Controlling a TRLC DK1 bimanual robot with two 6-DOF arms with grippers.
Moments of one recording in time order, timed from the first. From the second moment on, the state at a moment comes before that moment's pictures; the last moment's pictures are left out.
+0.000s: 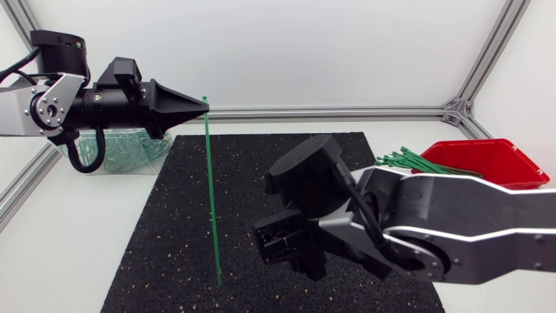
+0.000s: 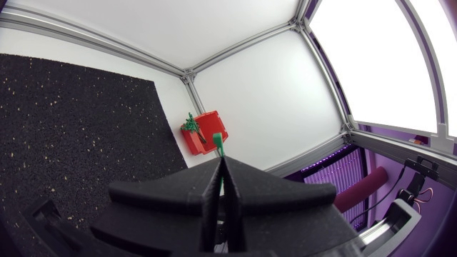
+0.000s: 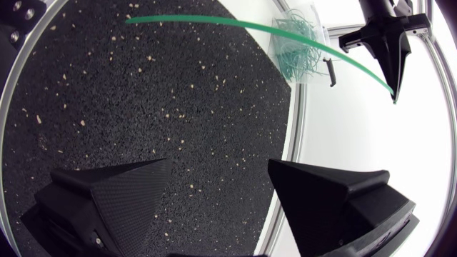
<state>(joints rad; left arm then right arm) -0.04 1.57 1.06 -0.03 1.29 -0.58 0.99 1.45 0.82 -0.19 0.28 -1.12</state>
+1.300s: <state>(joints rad) -0.04 1.58 1.06 -0.06 1.27 -0.58 1.08 1.50 0.59 0.35 0.30 -1.28</state>
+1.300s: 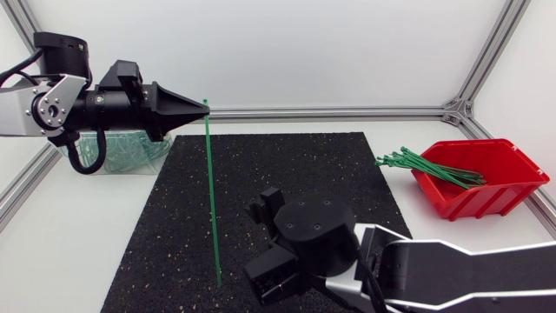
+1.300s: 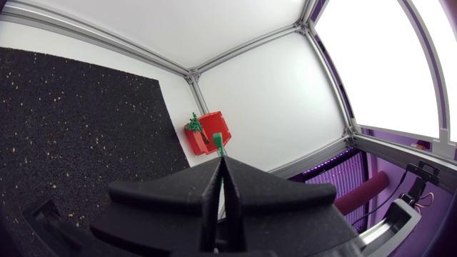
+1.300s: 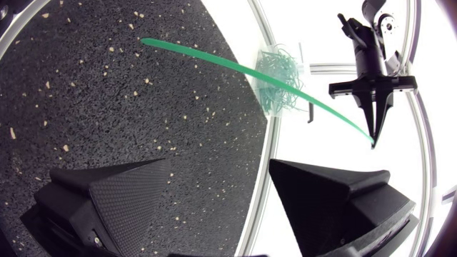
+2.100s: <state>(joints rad) -0.04 1.62 1.08 -0.10 1.27 -0.58 1.08 1.62 0.42 0.87 0.08 -1.67</state>
